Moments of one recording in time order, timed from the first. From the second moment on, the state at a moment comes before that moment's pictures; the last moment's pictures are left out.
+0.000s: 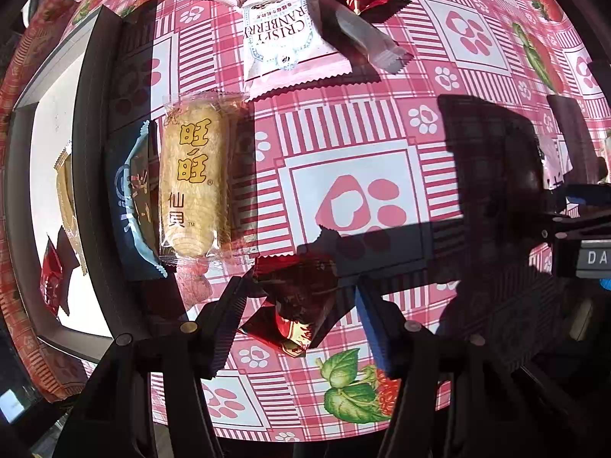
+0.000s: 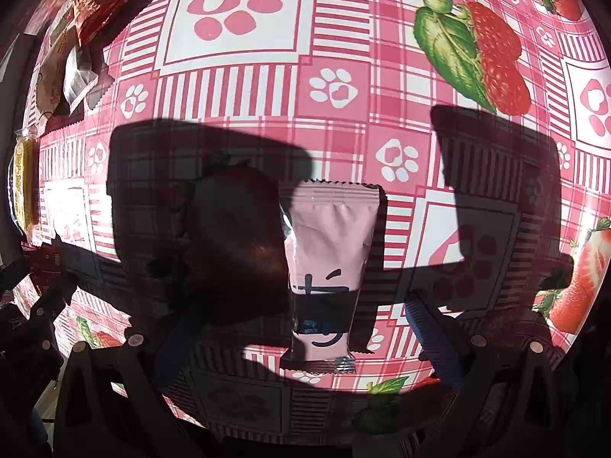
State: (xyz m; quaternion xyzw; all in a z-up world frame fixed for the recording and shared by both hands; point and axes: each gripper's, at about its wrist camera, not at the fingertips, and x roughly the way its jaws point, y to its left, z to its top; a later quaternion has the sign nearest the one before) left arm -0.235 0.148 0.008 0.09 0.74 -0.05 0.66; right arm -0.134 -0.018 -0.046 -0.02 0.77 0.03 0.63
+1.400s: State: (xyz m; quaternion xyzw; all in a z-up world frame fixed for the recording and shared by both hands) left arm -0.232 0.144 0.015 0.10 0.74 -0.05 0.67; right arm -0.140 -0.010 -0.052 -0.02 0.77 0.03 0.64
